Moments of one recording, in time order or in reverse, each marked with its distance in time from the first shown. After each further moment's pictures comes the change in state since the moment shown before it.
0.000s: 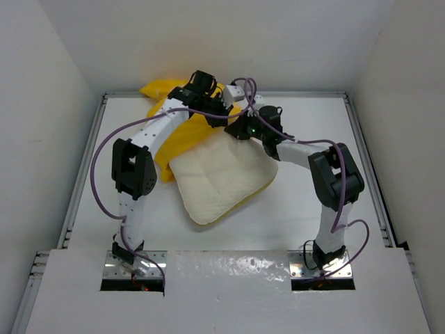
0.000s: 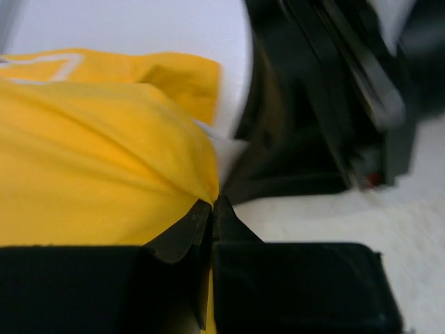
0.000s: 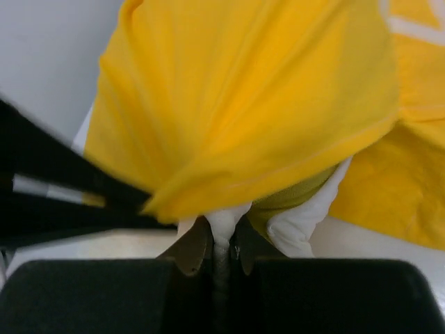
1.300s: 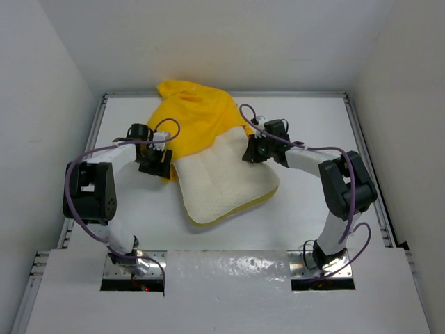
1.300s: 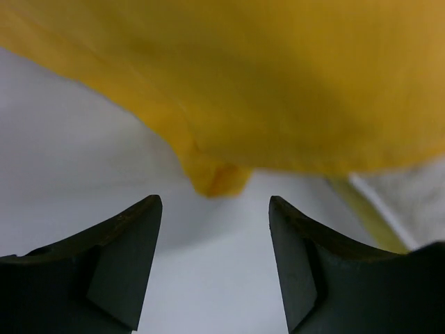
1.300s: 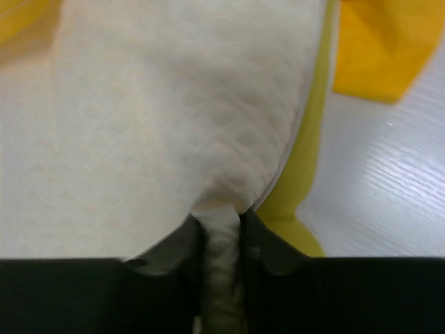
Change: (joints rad) left arm 0.426 -0.446 -1.041 0.153 -0.165 -0.281; right arm -0.046 -0.125 -0.148 -0.421 0.069 -0.233
